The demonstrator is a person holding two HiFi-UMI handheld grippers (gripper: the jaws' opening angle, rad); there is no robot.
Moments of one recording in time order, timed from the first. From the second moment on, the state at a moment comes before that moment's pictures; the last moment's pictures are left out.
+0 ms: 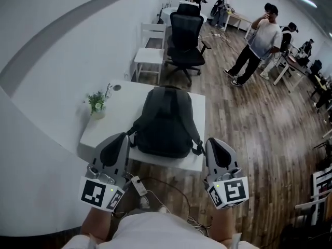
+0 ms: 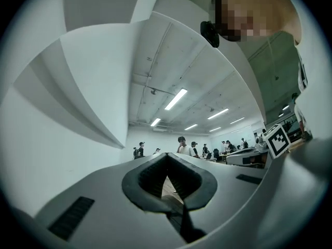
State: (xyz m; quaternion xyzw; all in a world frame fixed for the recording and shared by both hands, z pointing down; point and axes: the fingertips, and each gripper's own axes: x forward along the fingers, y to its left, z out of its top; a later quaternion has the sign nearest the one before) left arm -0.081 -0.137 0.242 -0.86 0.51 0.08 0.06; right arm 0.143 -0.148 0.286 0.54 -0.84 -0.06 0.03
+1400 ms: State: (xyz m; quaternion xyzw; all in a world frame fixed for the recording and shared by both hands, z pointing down) left arm -0.108 -0.132 0.280 -0.84 0.55 0.07 0.03; right arm 0.146 -0.135 0.303 0.55 -0.84 -0.03 0.03
